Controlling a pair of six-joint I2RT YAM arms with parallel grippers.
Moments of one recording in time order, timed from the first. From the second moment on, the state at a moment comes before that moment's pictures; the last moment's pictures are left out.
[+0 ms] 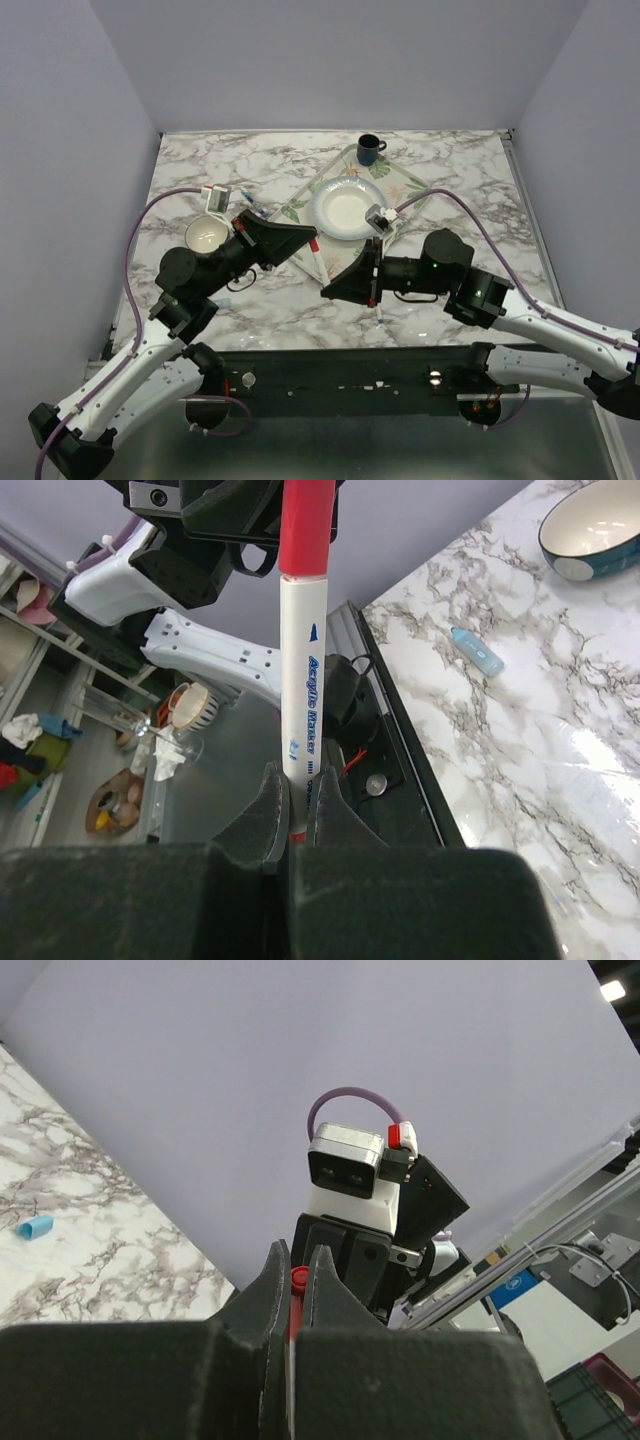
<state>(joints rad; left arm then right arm) -0.66 0.68 0.66 0.38 0.37 -1.06 1.03 0.96 0.86 0.05 -0.38 0.58</state>
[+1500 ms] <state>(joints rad) -0.77 0.74 0.53 0.78 0.12 -1.06 0.94 1.09 1.20 -0.34 -0.44 0.49</state>
